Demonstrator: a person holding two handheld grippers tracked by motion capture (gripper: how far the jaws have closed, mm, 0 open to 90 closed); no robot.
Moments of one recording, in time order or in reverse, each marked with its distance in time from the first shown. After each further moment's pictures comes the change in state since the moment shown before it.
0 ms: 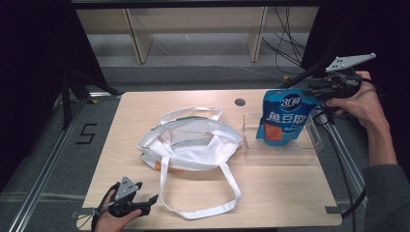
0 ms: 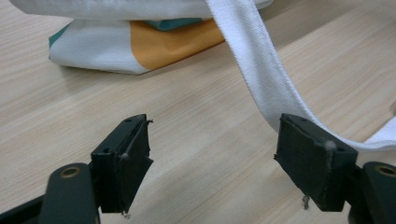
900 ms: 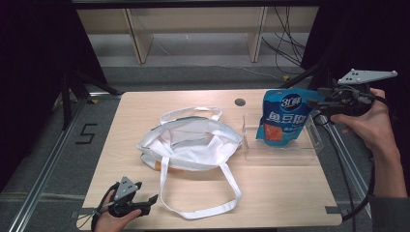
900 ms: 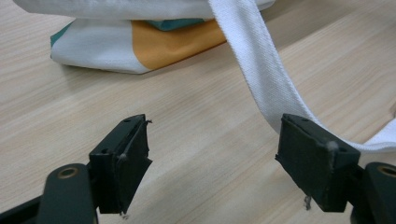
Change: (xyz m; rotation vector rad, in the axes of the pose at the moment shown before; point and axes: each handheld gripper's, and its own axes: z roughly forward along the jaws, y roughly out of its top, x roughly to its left) left arm 0.001 0.000 -0.001 0.006 0.004 -0.007; right arm 0.050 -0.015 -0.041 -0.058 -0.065 0.141
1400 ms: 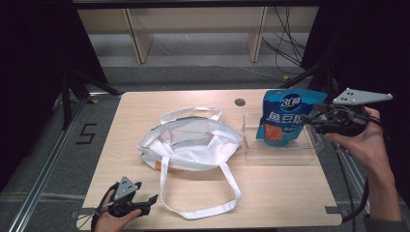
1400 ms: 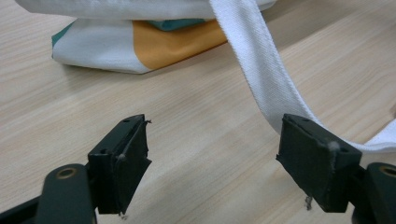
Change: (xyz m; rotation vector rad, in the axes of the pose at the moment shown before) left arm -0.001 0.000 0.000 -0.008 0.003 -0.009; right arm 0.038 -0.028 -0.005 -0.030 0.011 0.021
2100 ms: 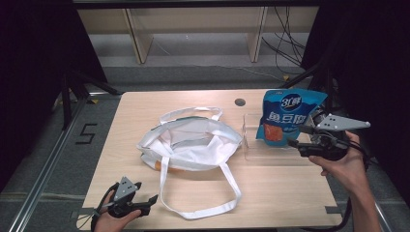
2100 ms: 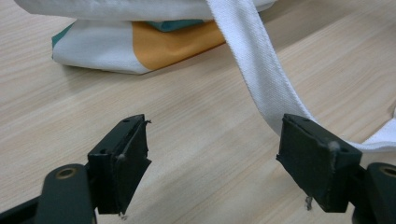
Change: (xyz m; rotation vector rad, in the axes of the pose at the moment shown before) left arm 0.001 0.000 -0.002 0.010 -0.004 0.019; right arm 0.038 -0.043 0.019 -0.020 0.070 0.016
